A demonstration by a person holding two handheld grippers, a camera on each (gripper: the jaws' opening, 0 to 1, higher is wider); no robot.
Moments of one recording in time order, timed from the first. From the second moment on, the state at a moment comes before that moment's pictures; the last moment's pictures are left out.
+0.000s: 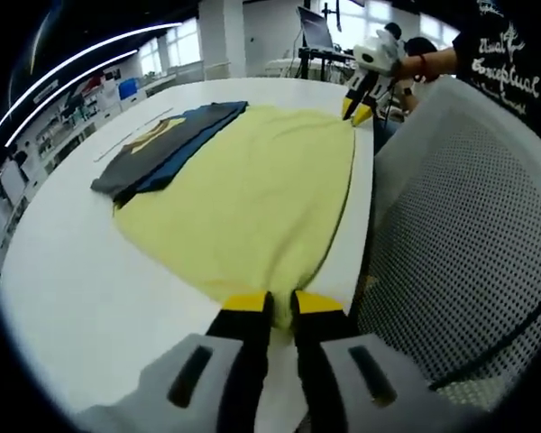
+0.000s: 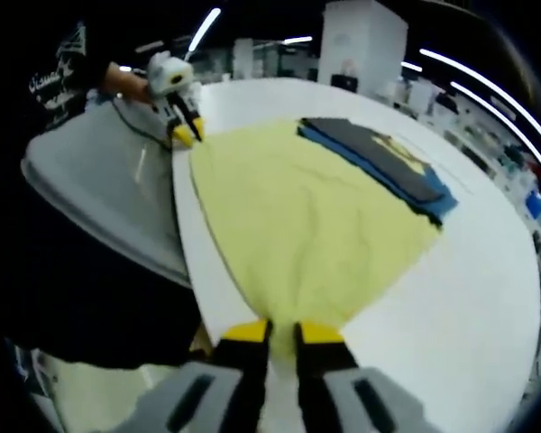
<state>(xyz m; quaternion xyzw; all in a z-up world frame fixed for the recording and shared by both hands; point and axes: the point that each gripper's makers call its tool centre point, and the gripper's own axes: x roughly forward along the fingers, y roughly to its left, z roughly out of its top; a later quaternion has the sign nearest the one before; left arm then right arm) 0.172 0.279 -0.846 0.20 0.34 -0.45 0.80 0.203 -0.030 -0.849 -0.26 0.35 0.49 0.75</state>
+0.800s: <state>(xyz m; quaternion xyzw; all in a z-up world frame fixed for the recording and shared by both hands) 0.166 0.272 -0.837 0.21 0.35 -0.44 0.80 0.201 -0.034 -0.849 -0.24 0.36 0.49 0.76</state>
